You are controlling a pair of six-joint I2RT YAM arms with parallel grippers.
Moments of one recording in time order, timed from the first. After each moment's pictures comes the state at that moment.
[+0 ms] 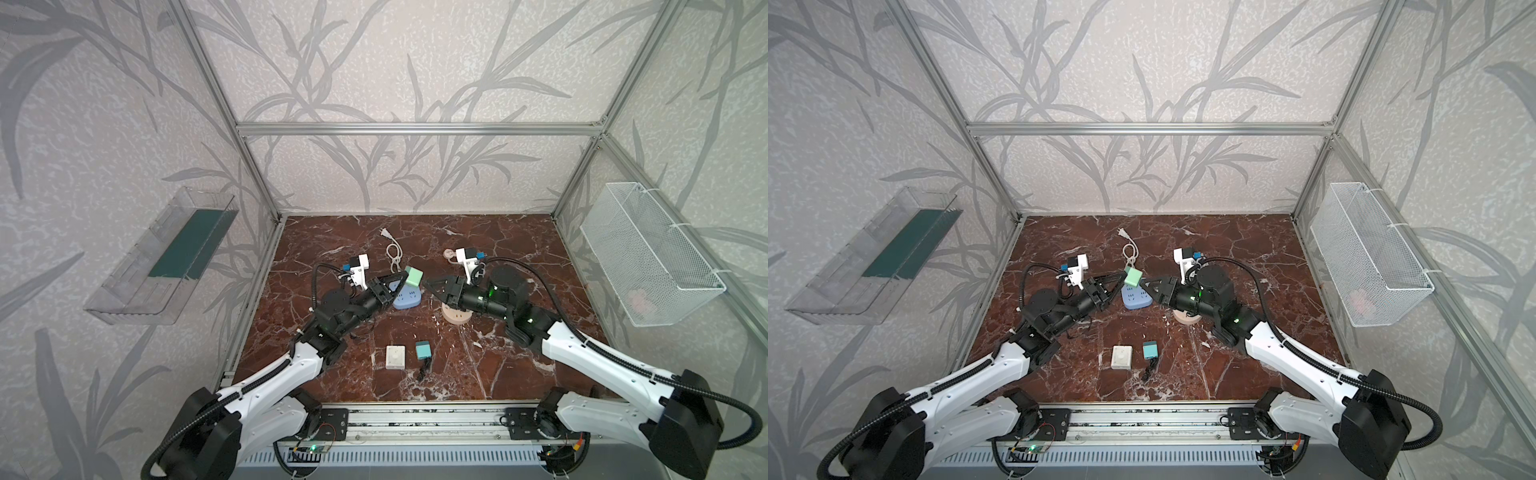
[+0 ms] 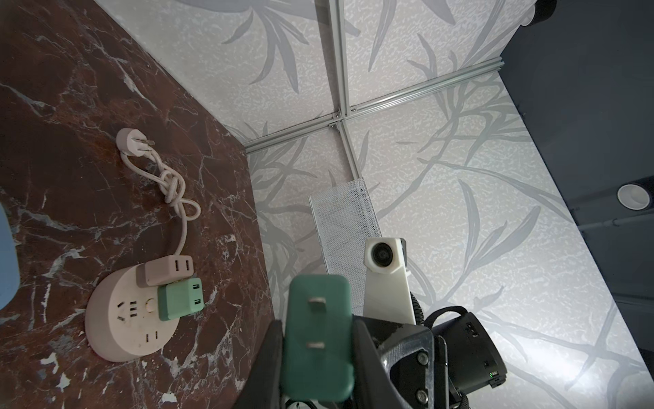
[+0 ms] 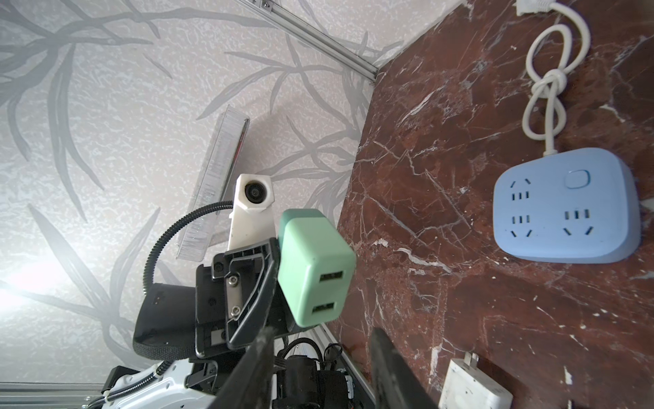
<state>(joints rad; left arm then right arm) -0.58 1.04 0.47 0.67 0.30 -1.31 0.71 1.15 0.78 0.19 -0.39 1.08</state>
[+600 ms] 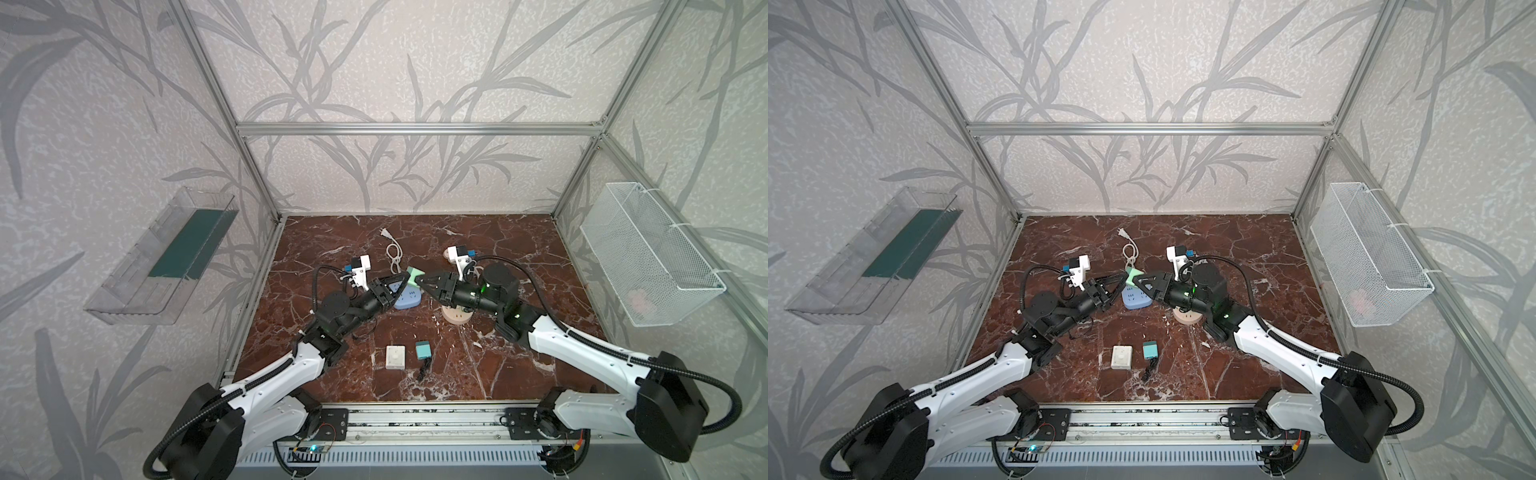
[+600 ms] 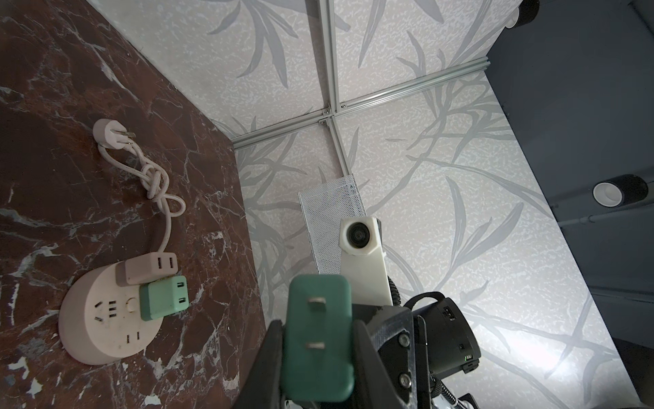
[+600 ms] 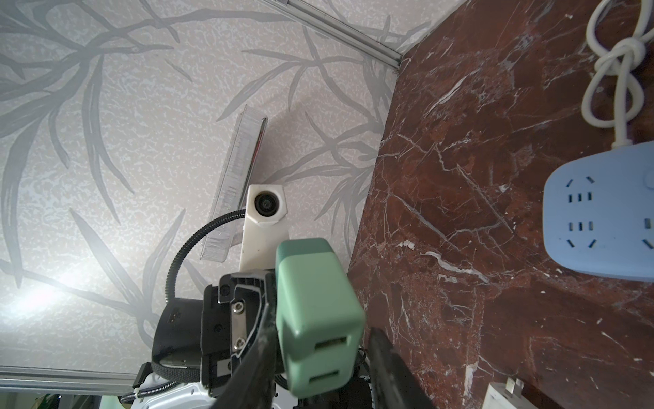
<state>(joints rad) -0.60 1.07 0.45 0.74 0.30 -1.34 0.71 1.25 0.77 0.37 -0.45 1.16</state>
